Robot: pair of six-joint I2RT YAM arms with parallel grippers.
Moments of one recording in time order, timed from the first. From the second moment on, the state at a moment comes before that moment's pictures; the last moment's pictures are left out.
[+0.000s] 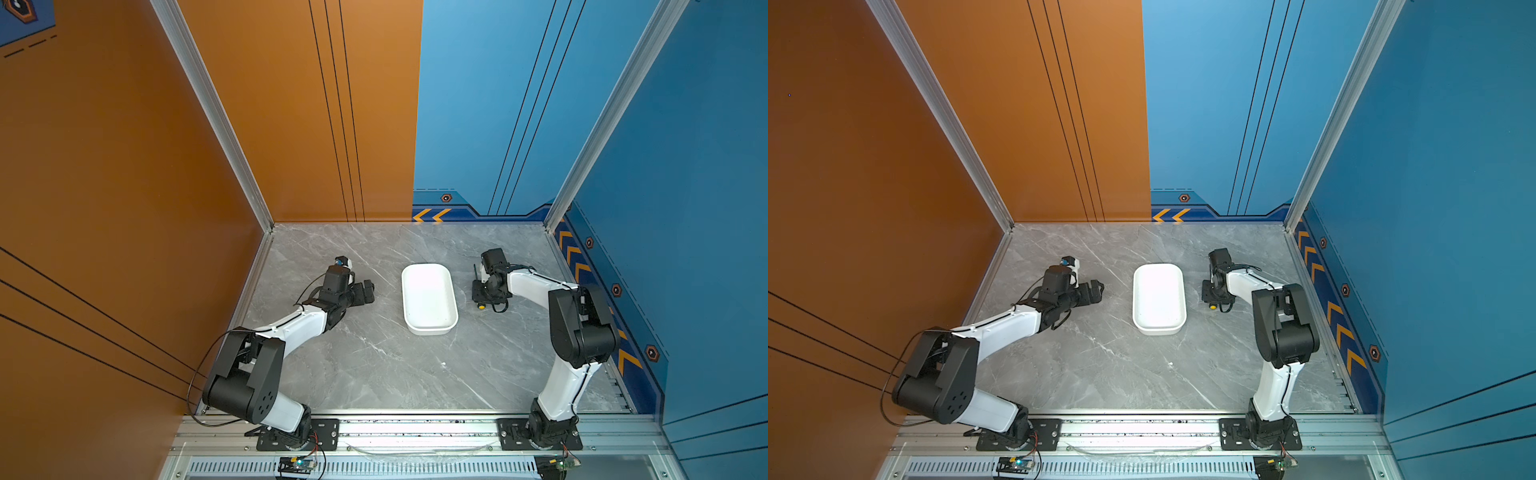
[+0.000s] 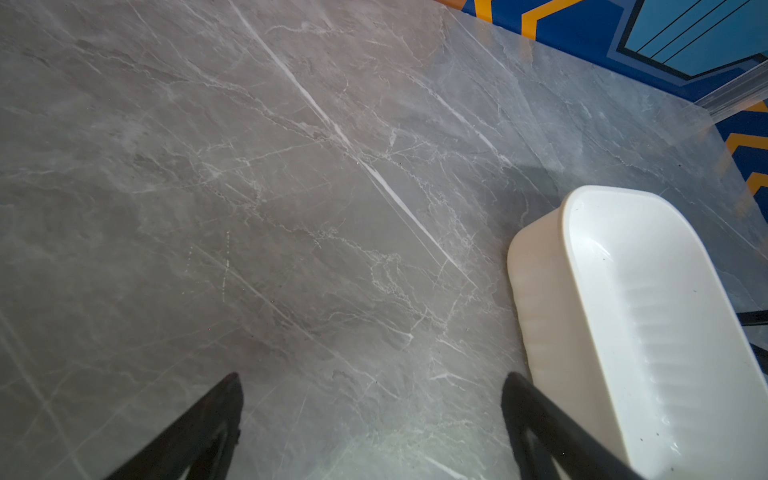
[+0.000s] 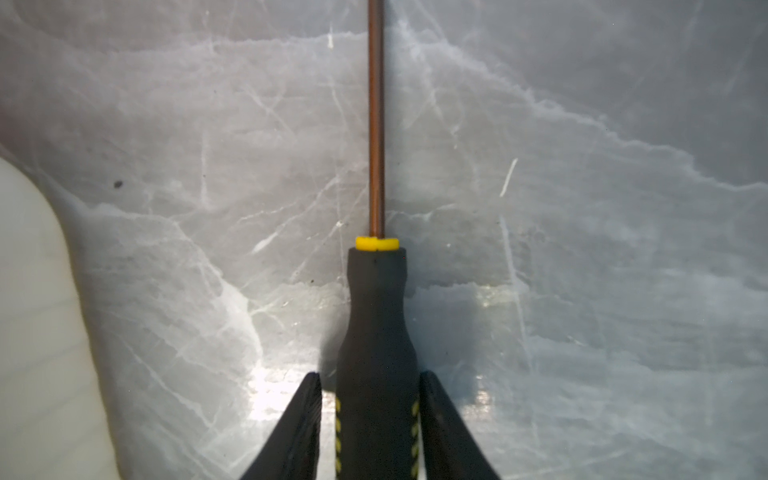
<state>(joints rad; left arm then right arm) -0.31 1.50 0.75 0.05 0.03 -0.43 0.19 1.86 1.15 -0.51 -0.01 0.28</state>
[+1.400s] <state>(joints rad) -0.31 1.49 0.77 0.02 0.23 -0.38 0.59 1.65 1.33 -0.77 0.04 0.50</state>
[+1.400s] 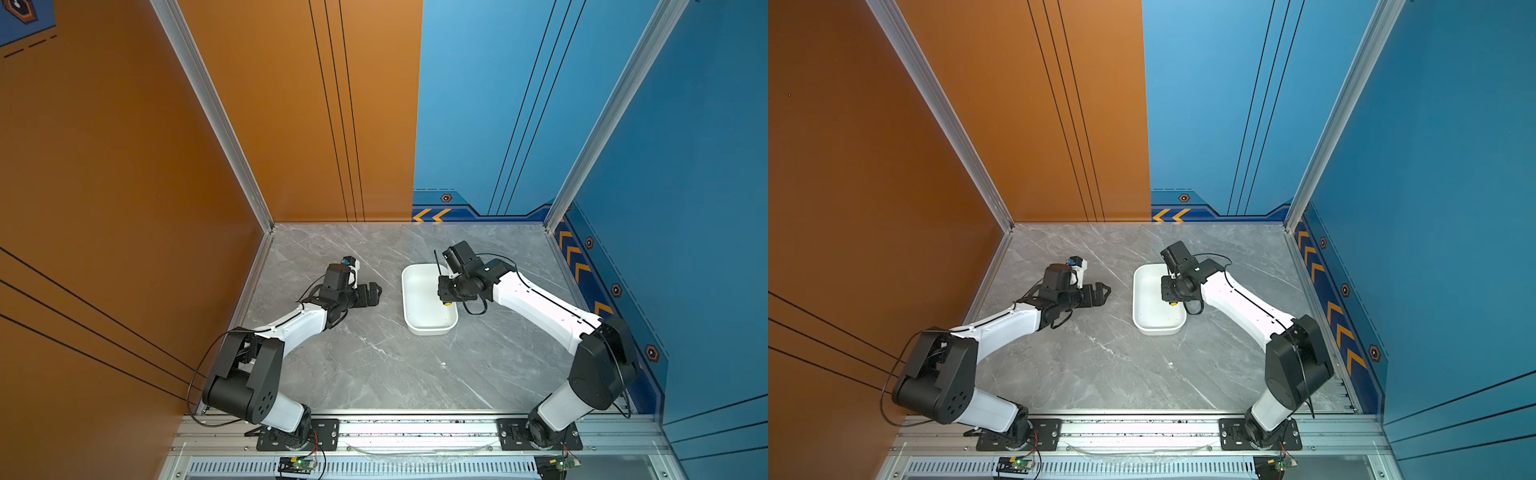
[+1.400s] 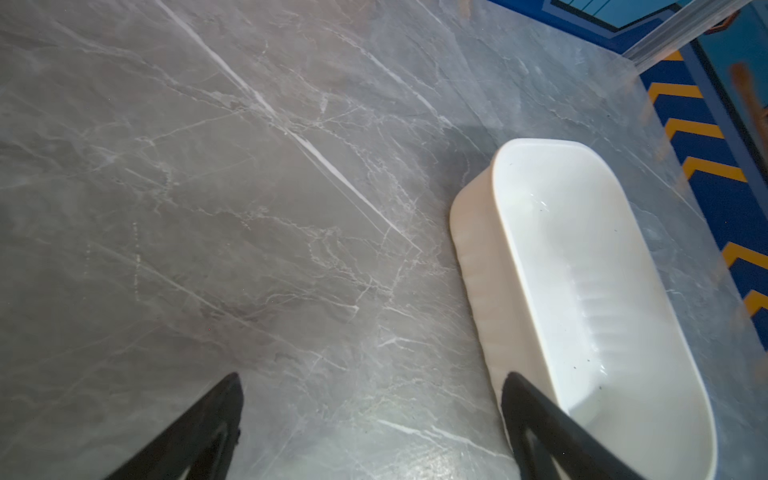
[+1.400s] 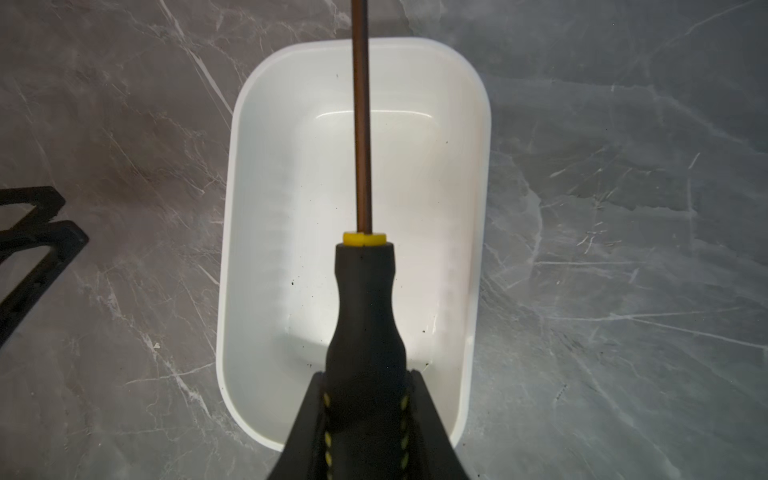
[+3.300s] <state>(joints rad) -0.30 1.38 0.70 0.04 0.23 -0.32 0.68 1.92 1.41 -0.72 0.07 0.61</state>
